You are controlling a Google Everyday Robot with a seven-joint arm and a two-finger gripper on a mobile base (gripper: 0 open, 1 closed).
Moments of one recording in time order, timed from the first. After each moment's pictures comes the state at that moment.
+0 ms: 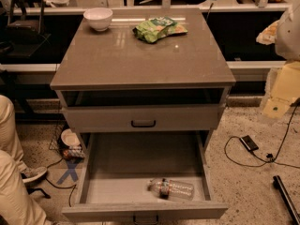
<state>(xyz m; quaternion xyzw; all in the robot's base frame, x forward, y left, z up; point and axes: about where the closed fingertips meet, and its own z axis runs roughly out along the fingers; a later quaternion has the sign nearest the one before) 0.438 -0.216 0.978 -0.60 0.78 -0.04 0.16</state>
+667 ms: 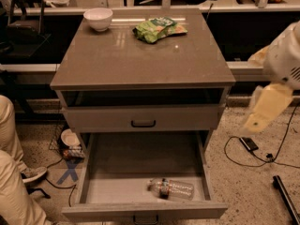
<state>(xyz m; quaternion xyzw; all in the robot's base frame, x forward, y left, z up) 0.441 -0.206 0.935 -0.57 0.80 0.02 0.19</state>
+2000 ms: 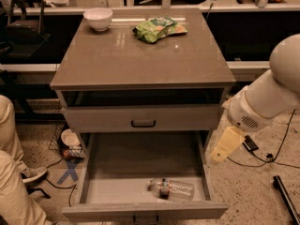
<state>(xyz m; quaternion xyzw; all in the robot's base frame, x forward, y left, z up) 0.453 -0.185 0.793 -0.52 0.83 0.09 0.17</state>
